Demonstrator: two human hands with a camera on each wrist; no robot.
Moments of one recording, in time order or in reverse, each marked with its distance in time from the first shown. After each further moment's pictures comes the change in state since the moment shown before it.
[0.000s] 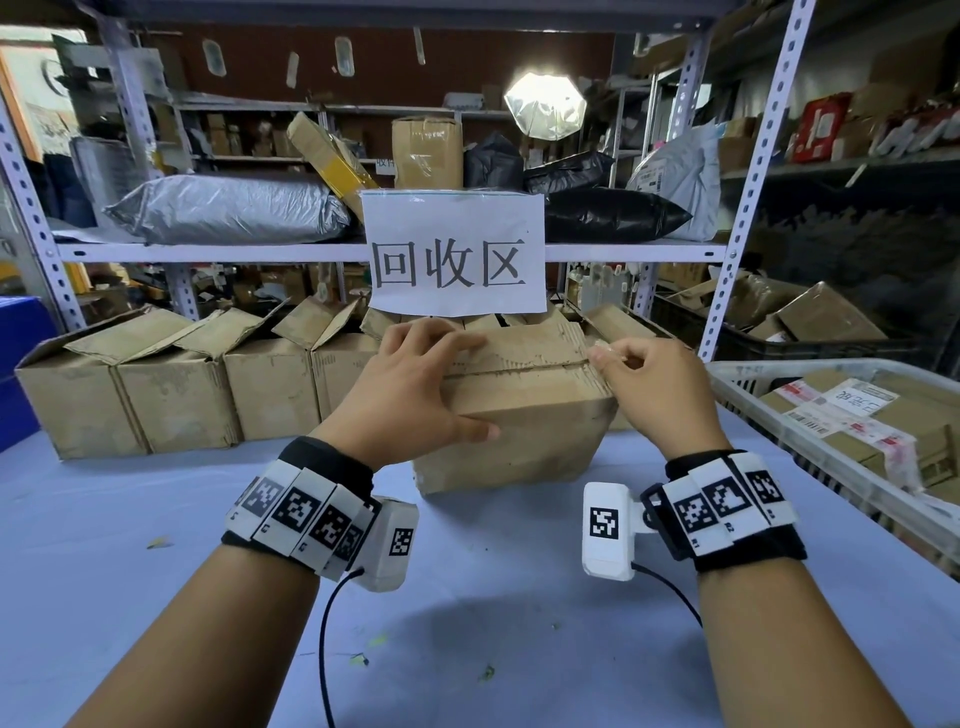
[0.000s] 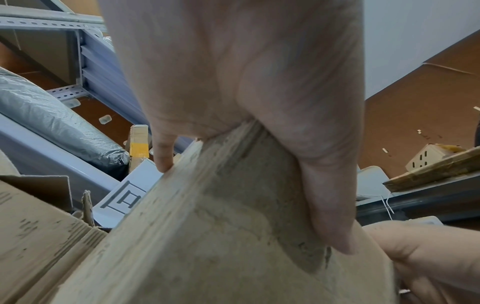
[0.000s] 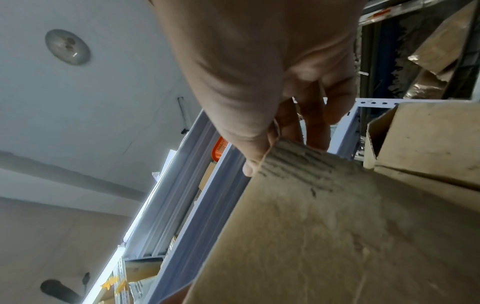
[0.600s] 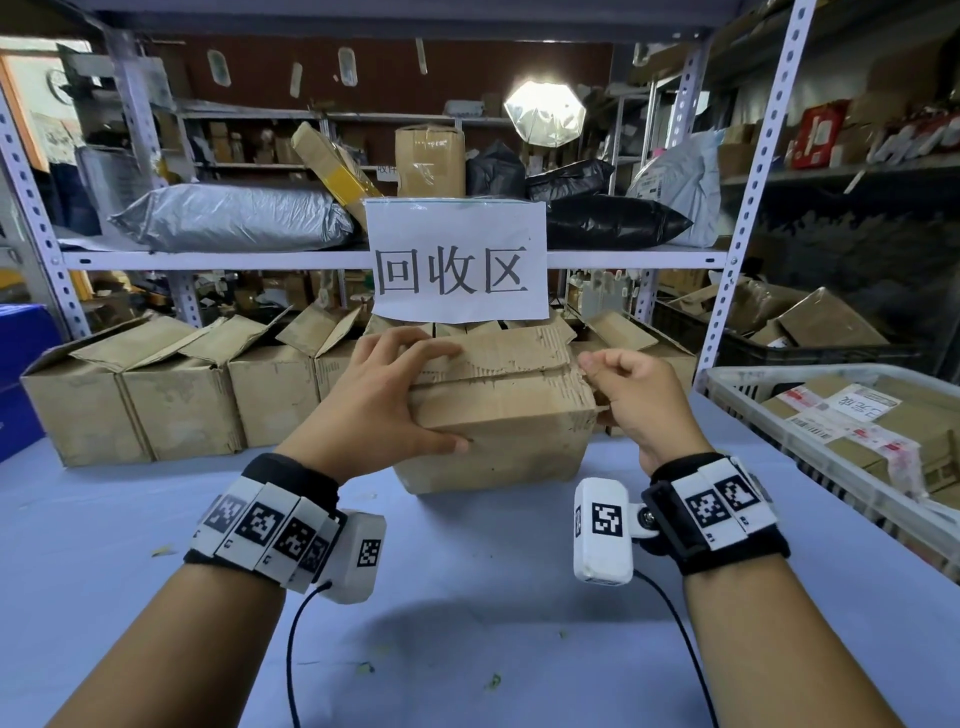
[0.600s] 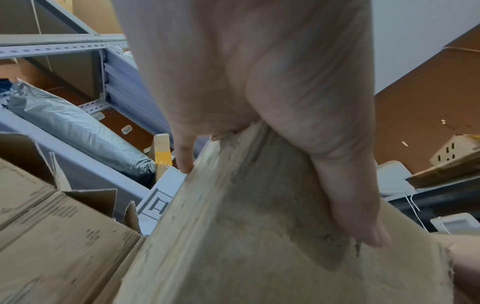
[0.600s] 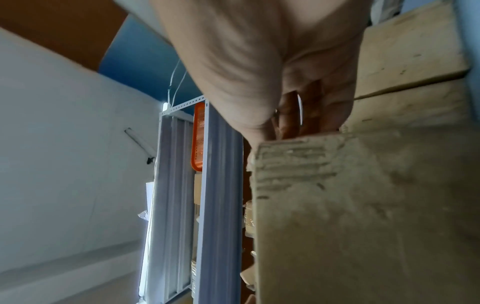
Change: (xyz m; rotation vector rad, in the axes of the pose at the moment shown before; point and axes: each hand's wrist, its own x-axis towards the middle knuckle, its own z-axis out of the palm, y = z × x) left_hand -0.012 -0.029 -0.010 -0.074 0.054 0.030; right_hand 0.006 0.003 0.027 0.607 -0.119 0.227
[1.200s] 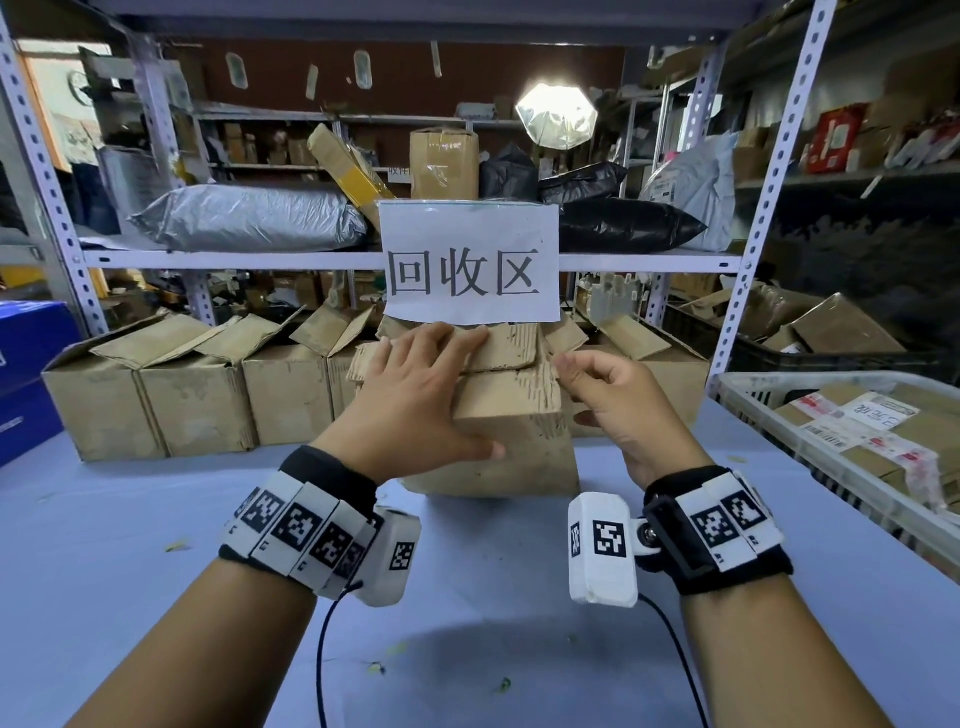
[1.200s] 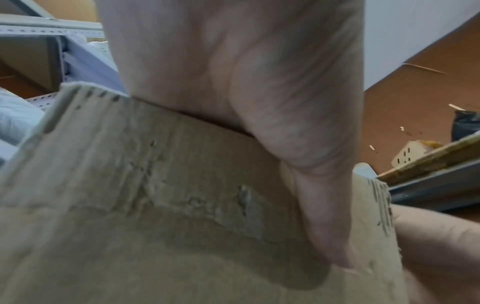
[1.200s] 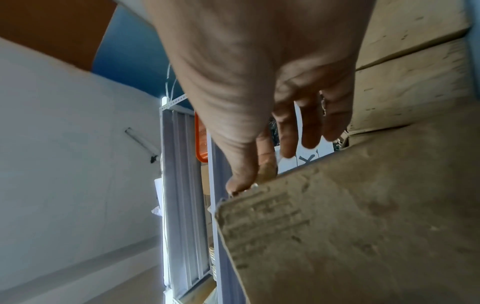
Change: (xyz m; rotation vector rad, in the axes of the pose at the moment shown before) left_hand 0.005 0.028 0.002 0.247 -0.074 -0.026; right_hand -0.022 -0.018 0.022 0.116 -0.216 -0.052
